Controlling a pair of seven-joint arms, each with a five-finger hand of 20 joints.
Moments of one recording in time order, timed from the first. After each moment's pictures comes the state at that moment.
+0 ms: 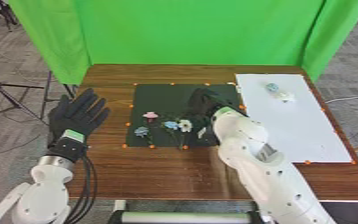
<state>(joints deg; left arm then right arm) 115.3 -50.2 -87.4 -117.7 4.3 12.5 18.6 -75.2 -71.7 58.0 -101.1 -126.2 -15.9 30.3</state>
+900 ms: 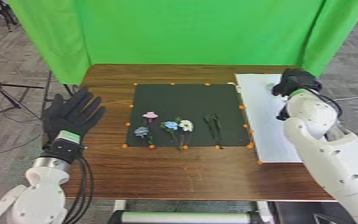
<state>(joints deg) 117.2 -49.0 -88.6 -119.0 3.9 12.0 20.9 -71.4 -53.8 68.5 -91.3 -135.6 -13.4 36.9</state>
